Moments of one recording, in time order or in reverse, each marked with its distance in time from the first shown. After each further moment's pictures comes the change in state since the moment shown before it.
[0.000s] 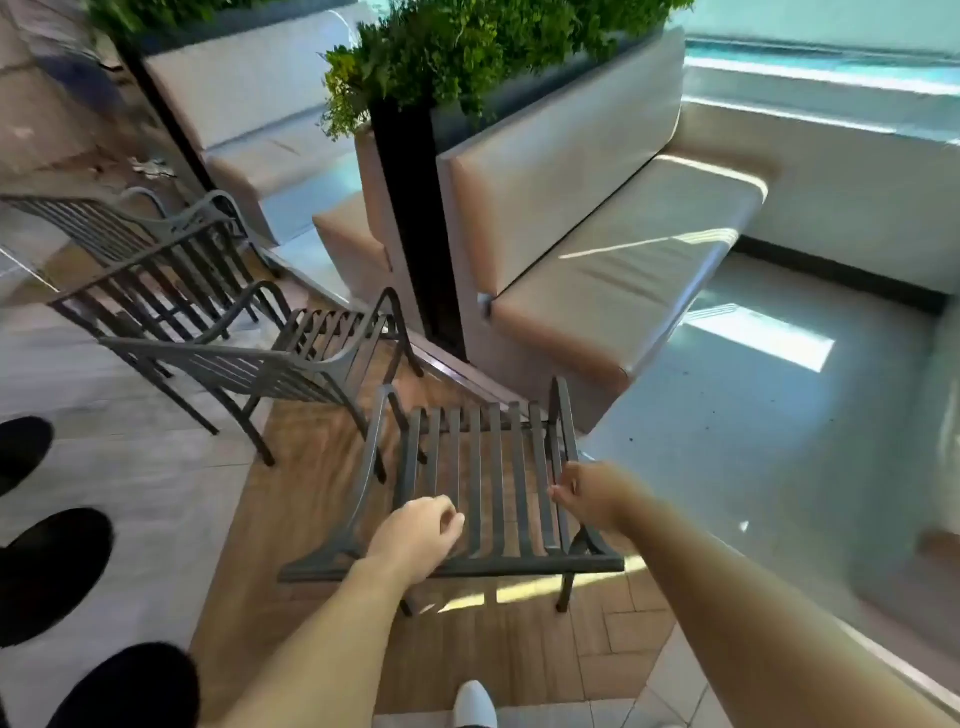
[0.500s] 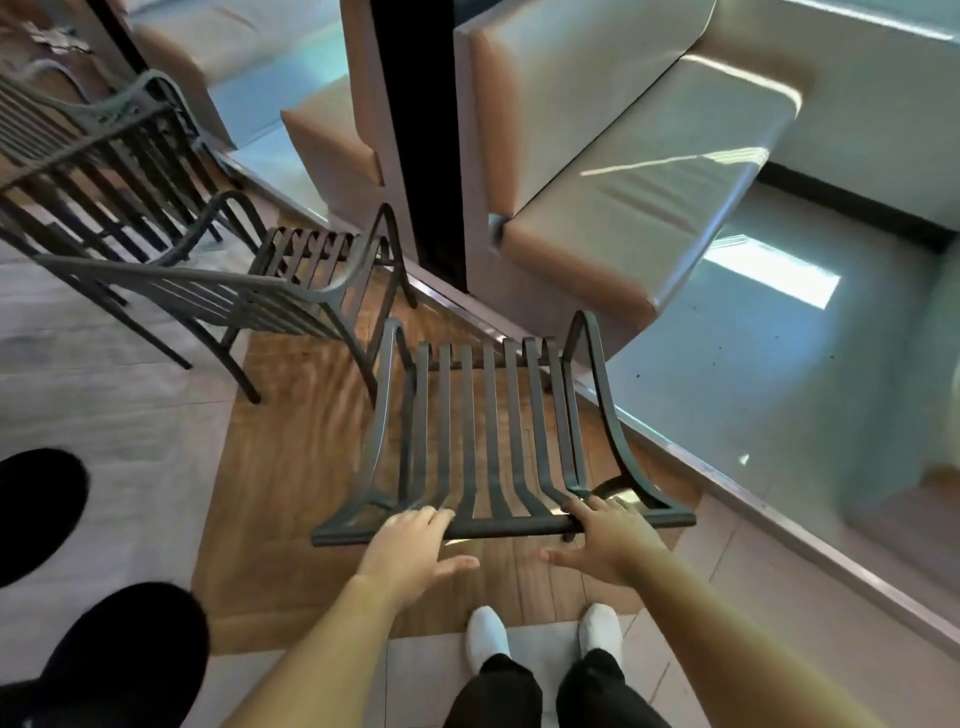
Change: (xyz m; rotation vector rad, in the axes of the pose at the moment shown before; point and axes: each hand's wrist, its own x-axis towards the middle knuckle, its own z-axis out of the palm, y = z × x) left_hand 0.005 -0.136 0.051 0.263 -0.251 0.115; right_hand 0.005 -0.060 0.137 -0.098 -0.220 0.129
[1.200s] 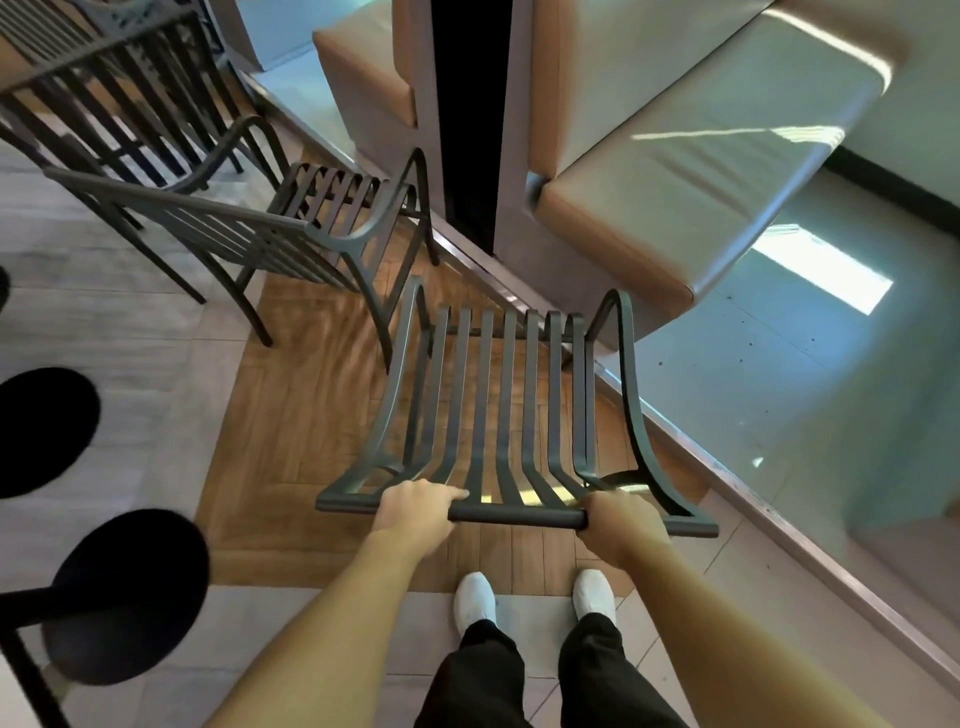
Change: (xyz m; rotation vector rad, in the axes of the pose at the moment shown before) left_hand 0.034 -0.007 0.011 -0.015 0.039 -0.165; right_hand 0.037 -0.002 0.006 -0.113 0.031 0.024
